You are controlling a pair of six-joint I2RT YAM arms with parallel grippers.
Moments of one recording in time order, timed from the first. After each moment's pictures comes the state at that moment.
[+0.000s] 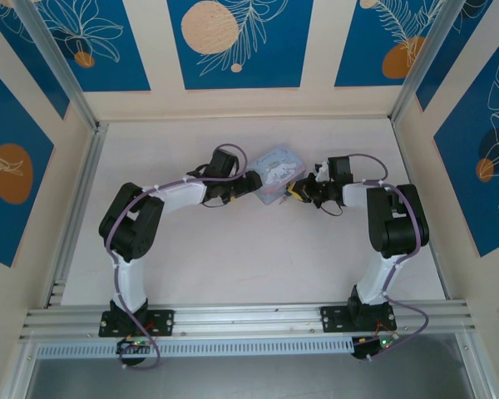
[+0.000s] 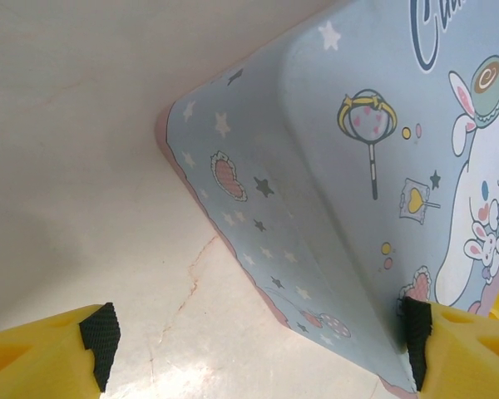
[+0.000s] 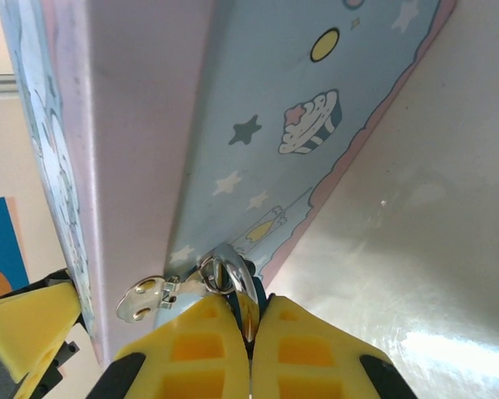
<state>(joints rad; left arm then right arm) -0.57 1.97 1.28 -0.17 0.23 -0.83 0.09 1.82 0.91 0.01 -0.71 0.80</state>
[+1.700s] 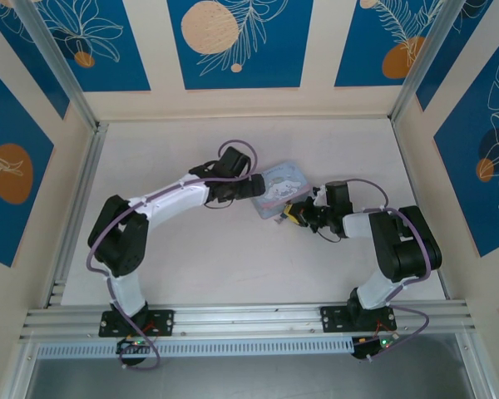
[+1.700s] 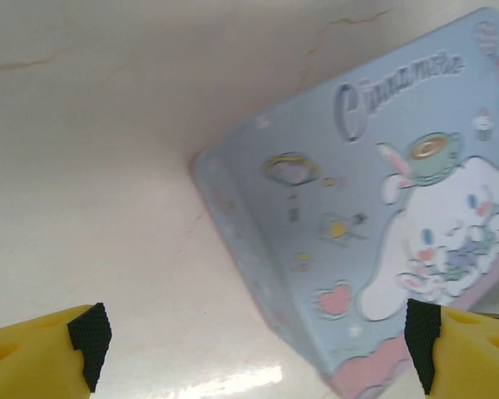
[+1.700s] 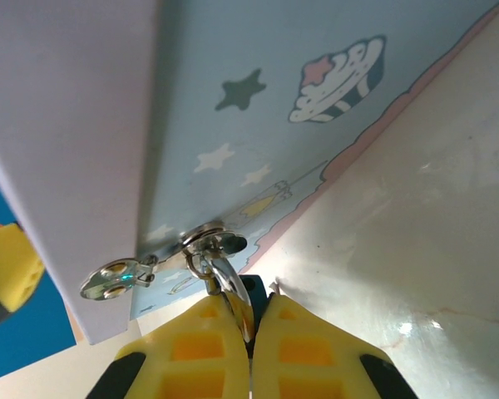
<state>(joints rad) -0.71 1.84 1.41 -0.50 -0.01 -0.75 0.18 1.62 0.54 0.29 -0.71 0.97</state>
